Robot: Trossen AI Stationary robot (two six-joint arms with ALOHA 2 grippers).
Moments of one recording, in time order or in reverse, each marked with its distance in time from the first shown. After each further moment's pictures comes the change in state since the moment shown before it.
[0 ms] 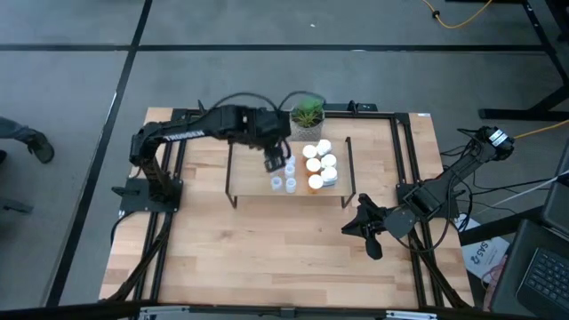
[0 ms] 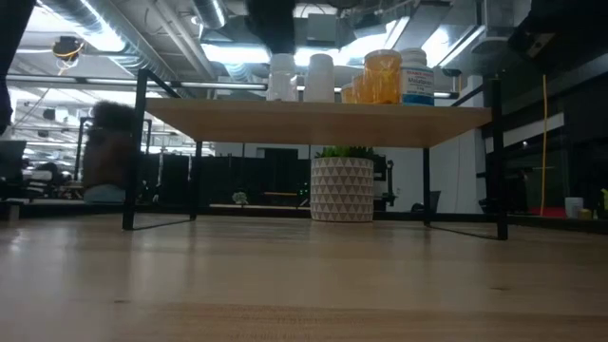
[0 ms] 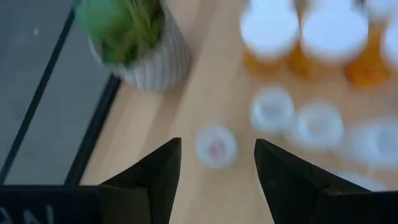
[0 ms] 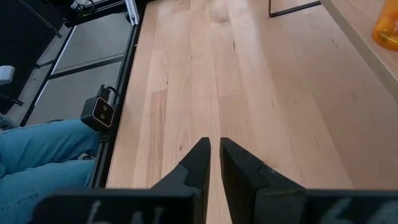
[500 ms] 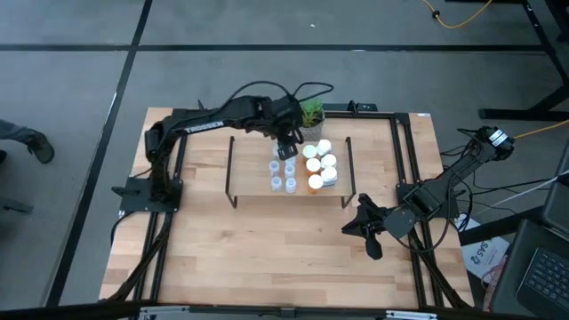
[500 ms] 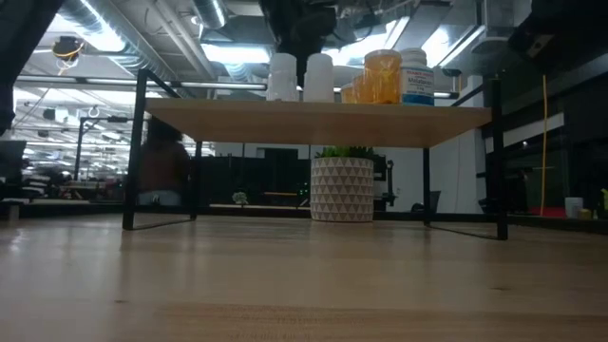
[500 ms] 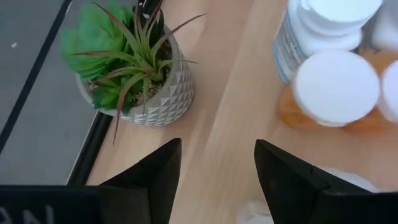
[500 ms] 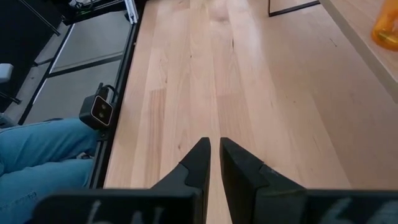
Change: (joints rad) left arm 0.153 0.119 0.002 0.209 0.139 0.148; right arm 0.000 0.000 0.000 -0.006 0.000 -0.004
